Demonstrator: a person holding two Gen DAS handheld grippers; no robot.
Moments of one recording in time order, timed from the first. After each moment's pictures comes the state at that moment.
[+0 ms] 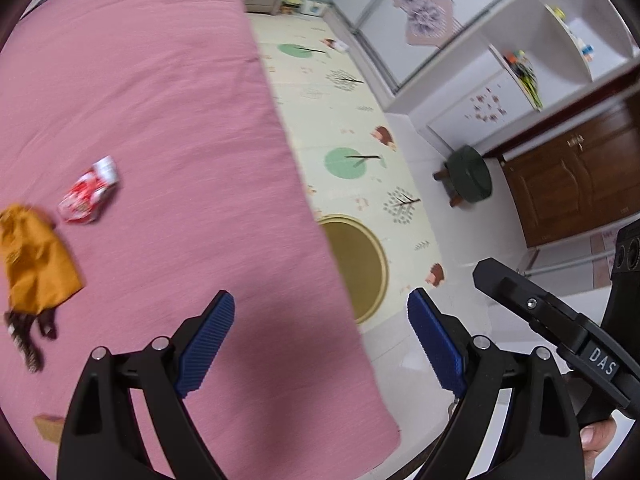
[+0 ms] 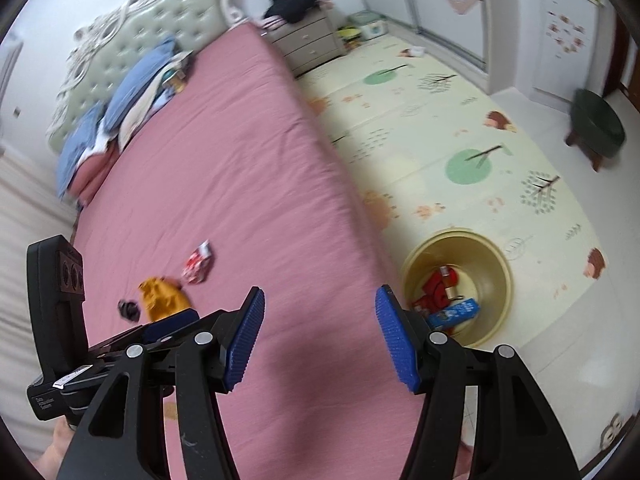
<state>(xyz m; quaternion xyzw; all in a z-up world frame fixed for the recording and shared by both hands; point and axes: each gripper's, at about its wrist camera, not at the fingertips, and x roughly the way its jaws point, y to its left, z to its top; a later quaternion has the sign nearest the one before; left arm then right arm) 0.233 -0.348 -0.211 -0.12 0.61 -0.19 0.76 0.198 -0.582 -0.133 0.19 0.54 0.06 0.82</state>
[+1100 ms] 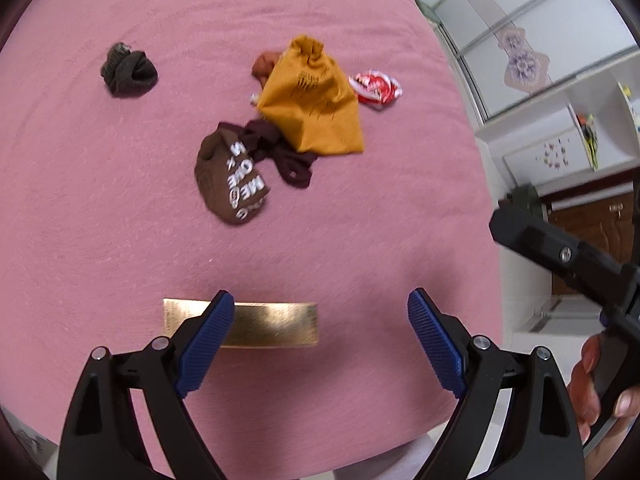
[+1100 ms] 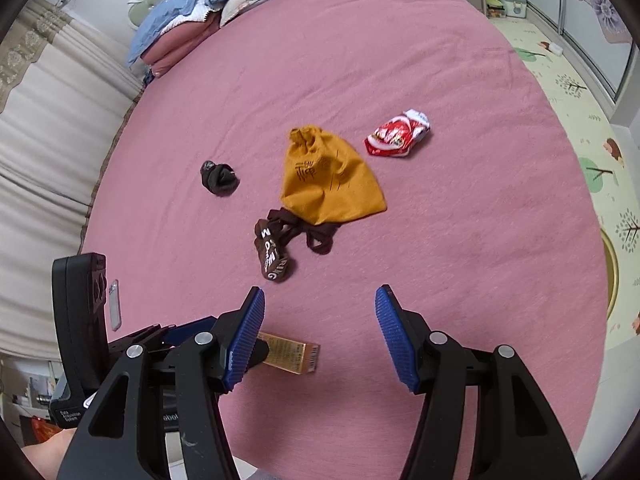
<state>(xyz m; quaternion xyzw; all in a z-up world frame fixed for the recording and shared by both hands) 0.109 -0.065 -0.269 -0.18 0.64 -0.08 0.74 0.147 -0.287 -0.173 0.10 0.60 0.22 0.76</state>
